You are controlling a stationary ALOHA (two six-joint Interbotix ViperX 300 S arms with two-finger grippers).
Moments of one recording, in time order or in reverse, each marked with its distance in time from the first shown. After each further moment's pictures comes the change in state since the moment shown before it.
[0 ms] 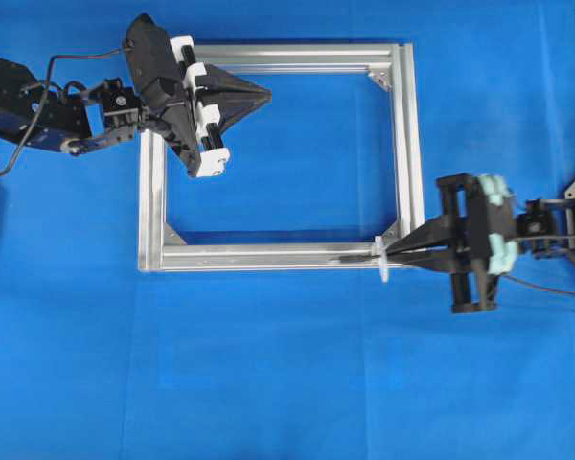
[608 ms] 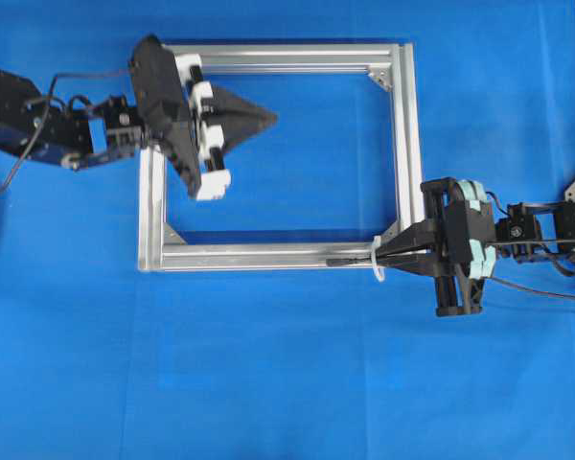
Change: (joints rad) left arm -0.098 0.002 0.000 0.002 0.000 -0.002; right arm 0.000 0.038 -0.031 0.000 0.002 0.000
